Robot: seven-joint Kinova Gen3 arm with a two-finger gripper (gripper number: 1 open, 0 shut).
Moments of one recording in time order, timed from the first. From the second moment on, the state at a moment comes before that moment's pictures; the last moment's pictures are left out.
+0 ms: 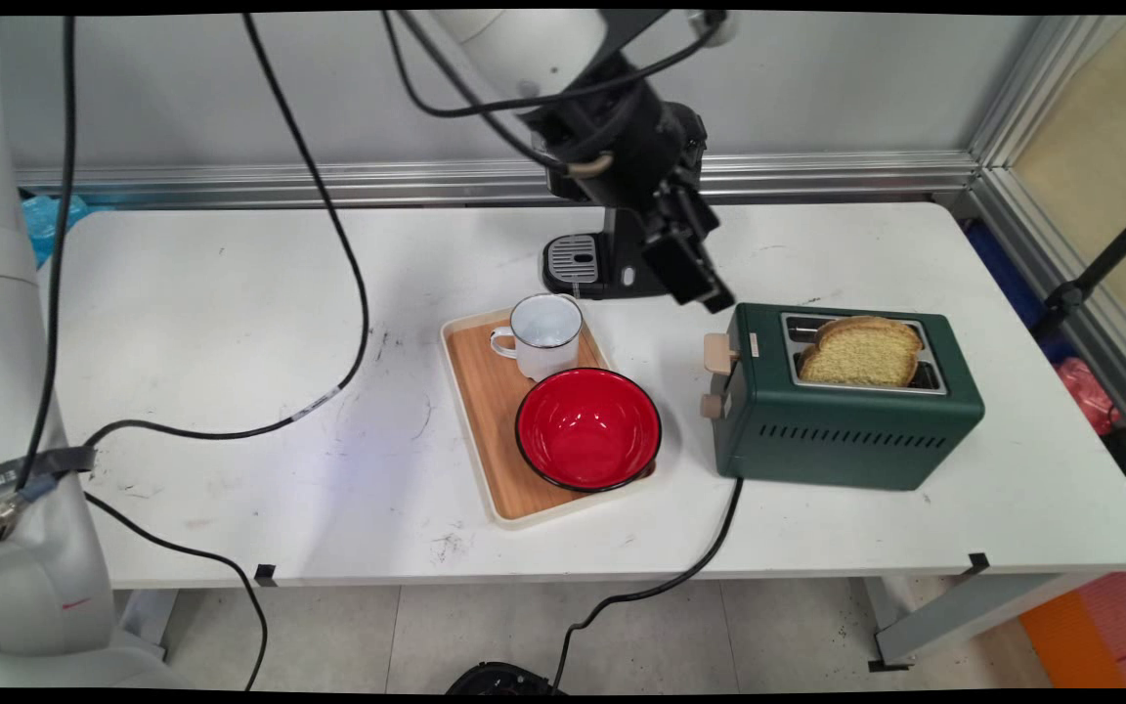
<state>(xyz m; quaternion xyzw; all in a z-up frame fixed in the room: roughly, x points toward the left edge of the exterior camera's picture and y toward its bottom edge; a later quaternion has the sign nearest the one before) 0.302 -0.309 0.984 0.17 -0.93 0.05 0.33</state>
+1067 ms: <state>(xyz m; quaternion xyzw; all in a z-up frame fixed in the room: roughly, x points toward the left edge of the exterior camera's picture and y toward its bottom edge) 0.307 -0.332 0.916 0.16 -0.93 0.05 0.32</state>
